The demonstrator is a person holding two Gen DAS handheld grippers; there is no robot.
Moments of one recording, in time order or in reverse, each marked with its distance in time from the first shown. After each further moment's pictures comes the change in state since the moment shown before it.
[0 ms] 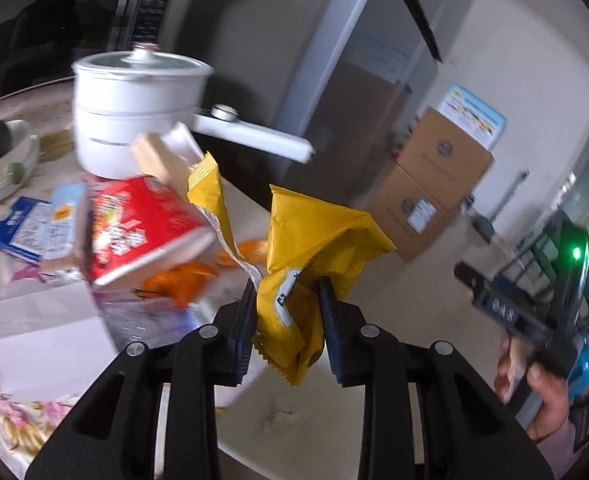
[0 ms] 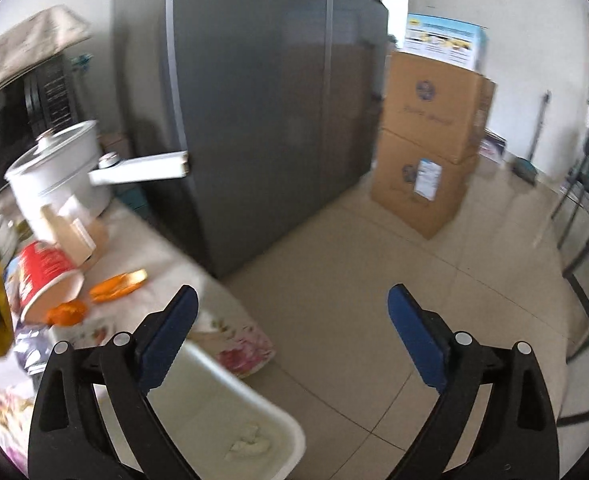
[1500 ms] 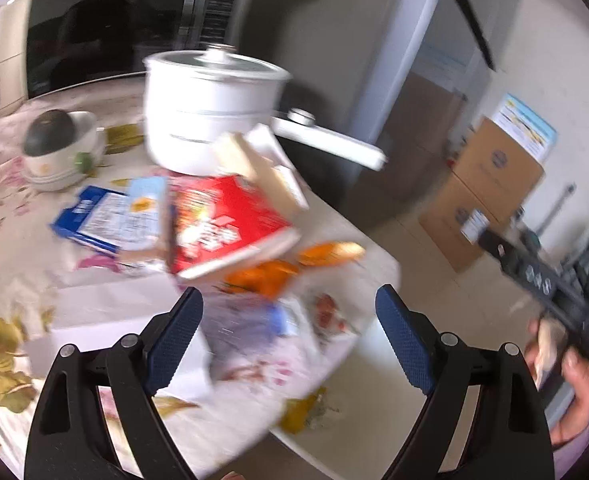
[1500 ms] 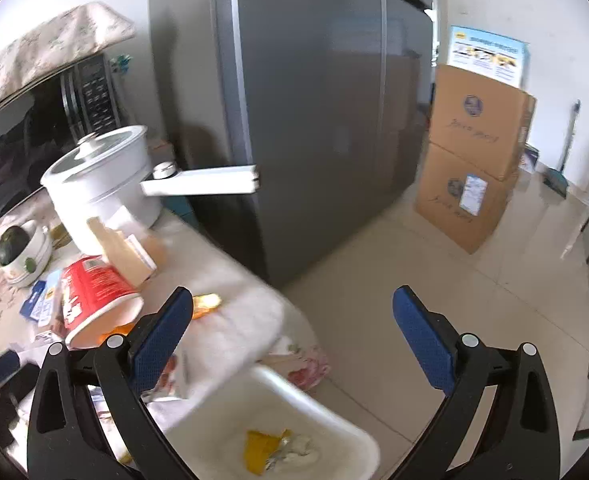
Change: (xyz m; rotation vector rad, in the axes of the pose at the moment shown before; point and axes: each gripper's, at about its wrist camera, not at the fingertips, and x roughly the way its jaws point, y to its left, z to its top) left arm -0.028 0.055 0.005 -0.094 -0.024 0.223; right arm -0.005 0.084 0.018 -0.062 0.010 0.158
